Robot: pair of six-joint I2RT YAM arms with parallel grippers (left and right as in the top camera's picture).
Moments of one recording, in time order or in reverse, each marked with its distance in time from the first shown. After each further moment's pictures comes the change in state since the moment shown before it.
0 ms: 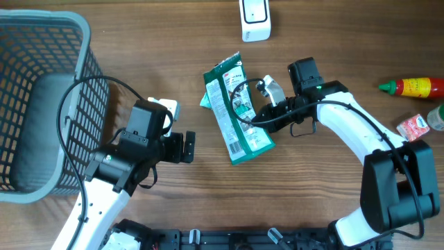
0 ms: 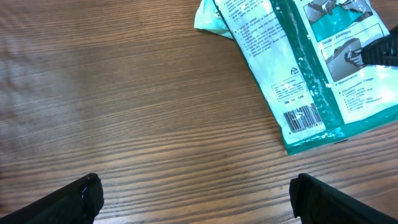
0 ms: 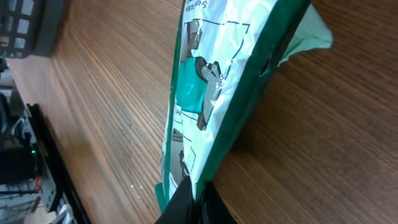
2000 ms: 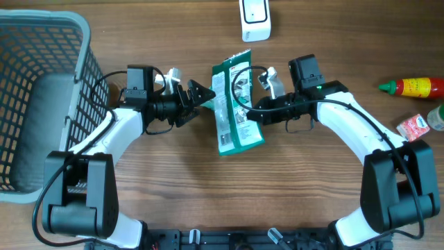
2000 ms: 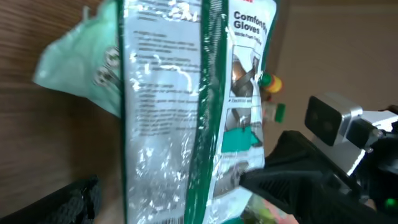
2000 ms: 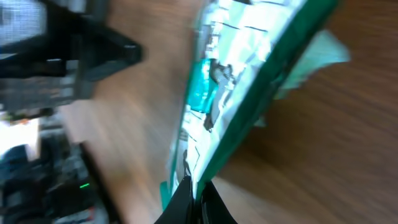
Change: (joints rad) left arm 0.275 0.653 -0.002 0.720 0.891 -0.474; right arm 0.000 0.000 0.000 0.094 -0.134 0.259
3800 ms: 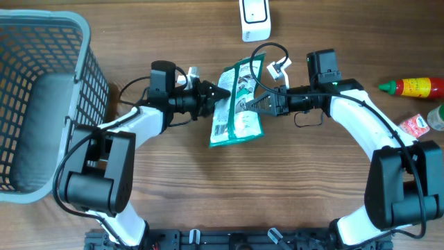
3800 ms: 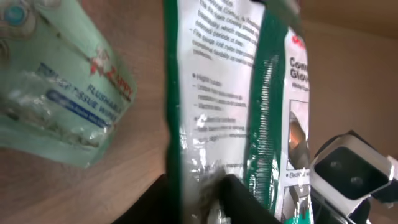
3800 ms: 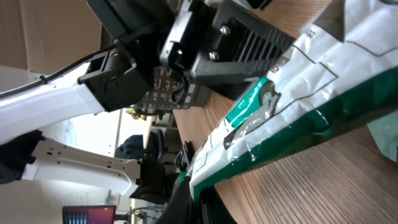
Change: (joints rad) left arm -0.118 0.160 -0.001 0.420 0.057 -0.481; right arm -0.103 0.000 0.000 0.062 -0.447 0.056
